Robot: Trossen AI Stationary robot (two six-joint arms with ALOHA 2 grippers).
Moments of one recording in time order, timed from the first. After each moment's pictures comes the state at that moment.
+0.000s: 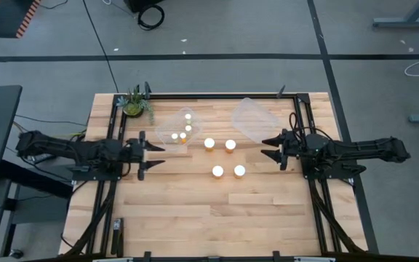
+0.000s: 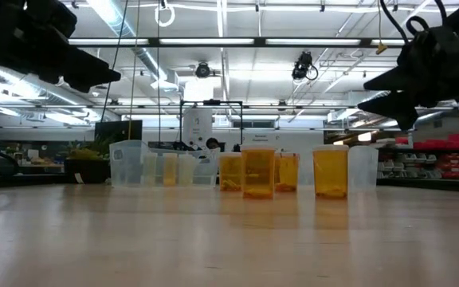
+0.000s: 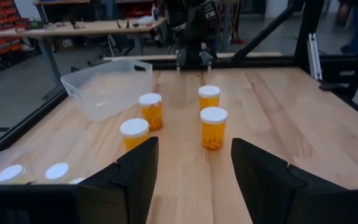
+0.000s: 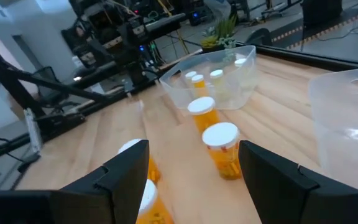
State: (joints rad) left arm -0.13 0.39 0.14 0.10 -0.22 0.01; right arm -0.04 0.25 0.01 0.11 0.16 0.40
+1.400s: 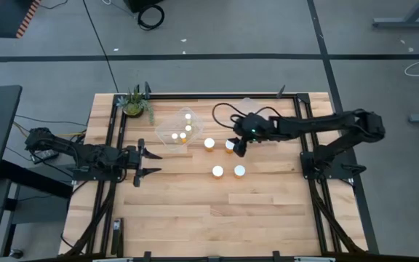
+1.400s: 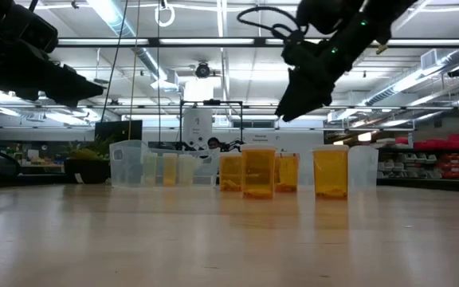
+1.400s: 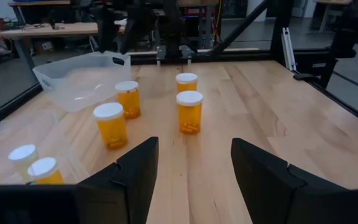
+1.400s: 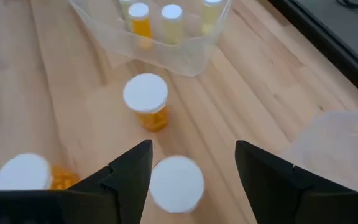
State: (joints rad) left arm -0.28 0.23 0.01 0.08 -0.30 -0.02; right arm -0.16 1.38 0.87 -0.24 0.18 0.22
